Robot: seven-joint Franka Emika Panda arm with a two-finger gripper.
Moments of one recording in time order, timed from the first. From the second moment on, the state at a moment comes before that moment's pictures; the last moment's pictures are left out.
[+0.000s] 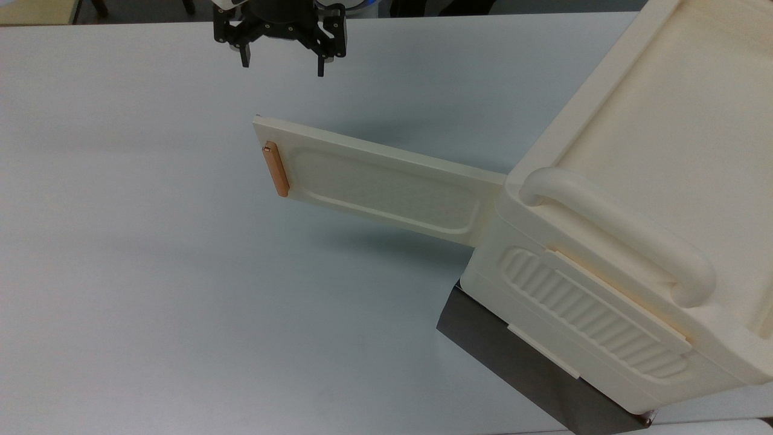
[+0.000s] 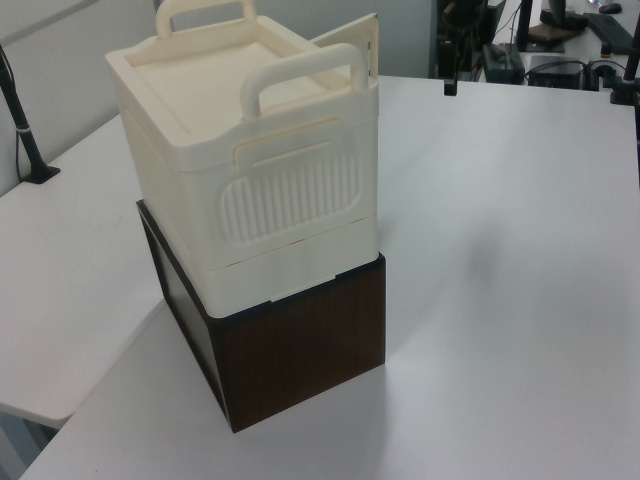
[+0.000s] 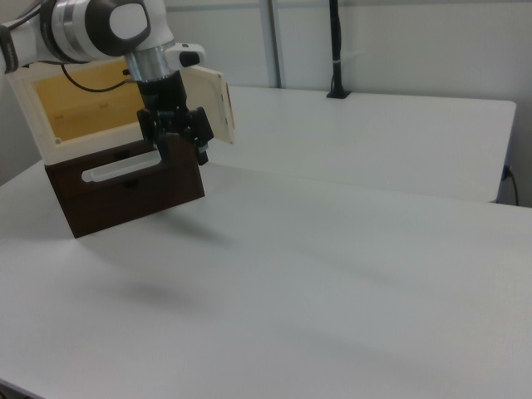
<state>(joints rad) -0.02 0.14 0.05 -1.50 -0.13 1.62 0.06</state>
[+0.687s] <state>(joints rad) -0.03 0.14 0.05 -1.50 -0.13 1.62 0.06</state>
